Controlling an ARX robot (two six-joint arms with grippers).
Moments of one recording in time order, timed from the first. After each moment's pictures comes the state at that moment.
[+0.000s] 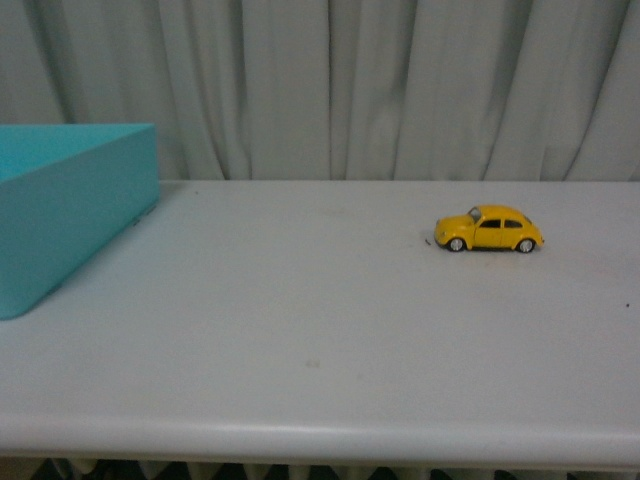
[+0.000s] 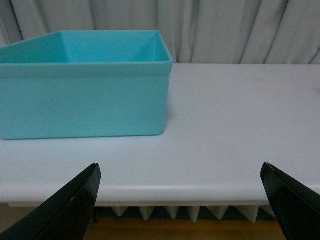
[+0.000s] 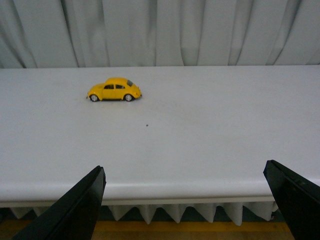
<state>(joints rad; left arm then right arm) 0.00 0.01 0.01 0.00 0.00 0.00 0.00 0.00 0.01 0.00 0.00 -0.01</state>
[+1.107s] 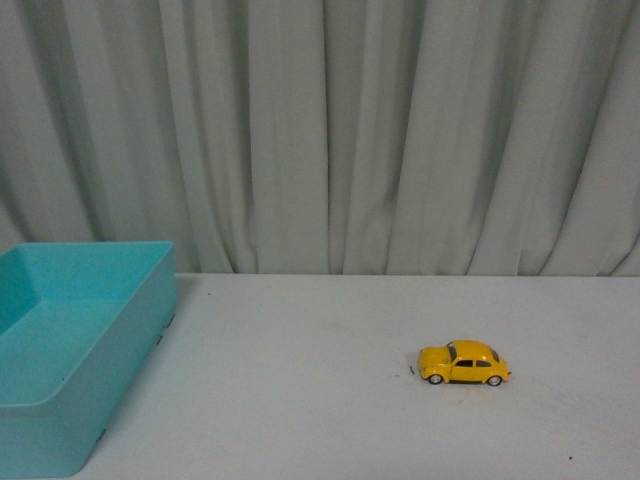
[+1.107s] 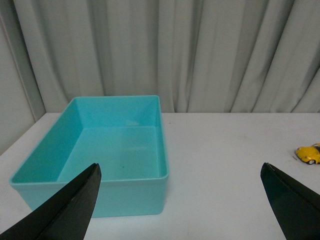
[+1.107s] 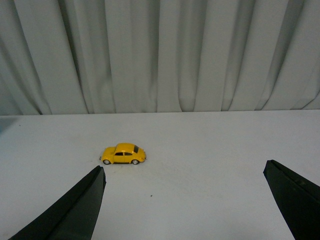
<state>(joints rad) 0.00 0.01 0.01 0.00 0.00 0.00 0.00 0.00 0.01 0.00 0.00 -0.01</state>
